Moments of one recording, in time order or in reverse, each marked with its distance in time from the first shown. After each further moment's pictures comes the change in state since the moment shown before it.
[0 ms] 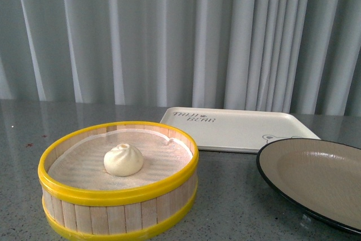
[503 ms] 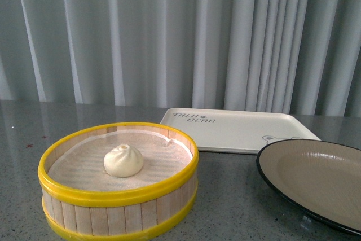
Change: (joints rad) left arm 0.000 0.000 0.000 0.000 0.000 0.000; right arm 0.000 0.000 0.000 0.000 0.000 0.000
